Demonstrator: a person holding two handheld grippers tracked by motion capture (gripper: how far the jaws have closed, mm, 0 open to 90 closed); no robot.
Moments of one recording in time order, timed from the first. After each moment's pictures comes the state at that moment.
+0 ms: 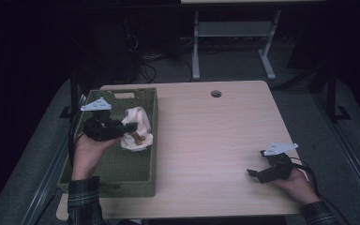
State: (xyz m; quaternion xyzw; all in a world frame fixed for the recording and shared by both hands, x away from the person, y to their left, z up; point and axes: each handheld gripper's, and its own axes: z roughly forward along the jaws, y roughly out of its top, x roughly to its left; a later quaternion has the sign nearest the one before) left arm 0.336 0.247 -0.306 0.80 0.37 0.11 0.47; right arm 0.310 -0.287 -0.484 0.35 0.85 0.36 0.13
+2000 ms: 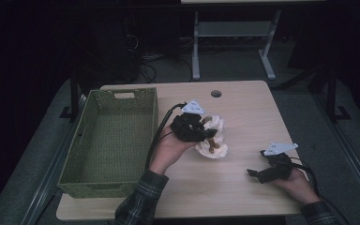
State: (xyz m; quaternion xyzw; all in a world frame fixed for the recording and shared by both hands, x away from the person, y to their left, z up) left arm 0.350 0.035 -0.333 0.86 0.23 0.06 0.46; right arm 0.310 -0.286 -0.484 0.35 0.85 0.36 0.13
